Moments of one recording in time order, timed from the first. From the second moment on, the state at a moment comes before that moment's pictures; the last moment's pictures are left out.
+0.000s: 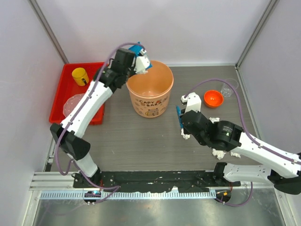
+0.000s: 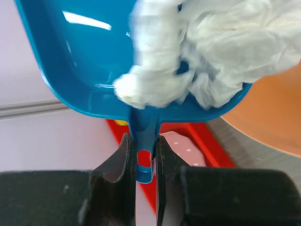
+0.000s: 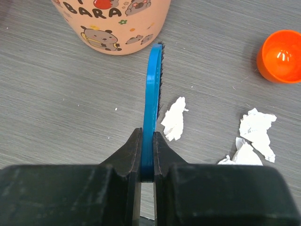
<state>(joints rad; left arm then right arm) -0.51 1.69 1.95 -0.92 -0.37 0.67 1.11 1.02 1.16 -0.88 0.67 0.47</state>
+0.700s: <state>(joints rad) -0.71 1.65 1.36 0.23 -0.88 1.79 0.89 1.01 1.32 -1.04 0.75 0.43</state>
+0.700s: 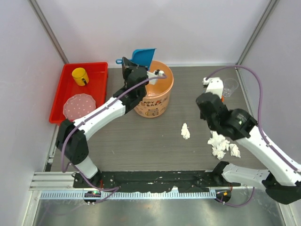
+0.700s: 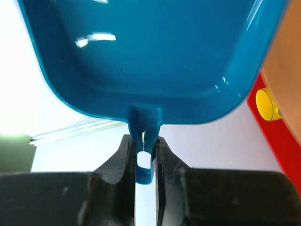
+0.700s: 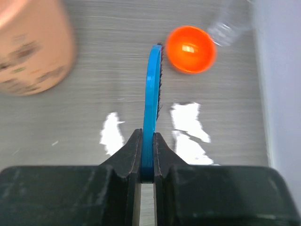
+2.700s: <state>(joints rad) -0.66 1.50 0.82 -0.87 -0.05 0.58 0.94 1.24 1.28 -1.12 0.39 0.56</state>
